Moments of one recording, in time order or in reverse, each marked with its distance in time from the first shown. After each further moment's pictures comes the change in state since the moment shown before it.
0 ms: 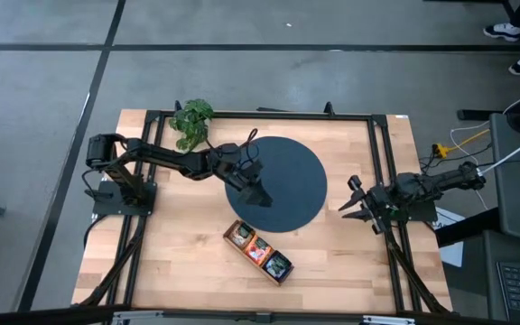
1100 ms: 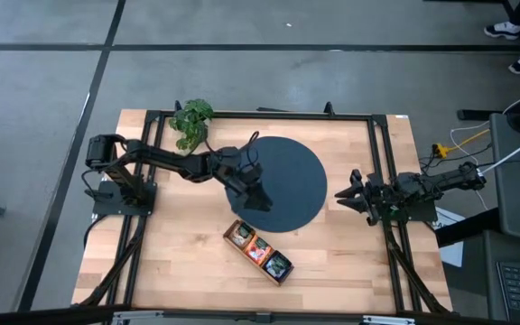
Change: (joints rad) left arm -0.031 0.000 0.000 0.000 -0.015 0.144; right arm 0.000 0.002 -0.001 0.015 0.244 0.292
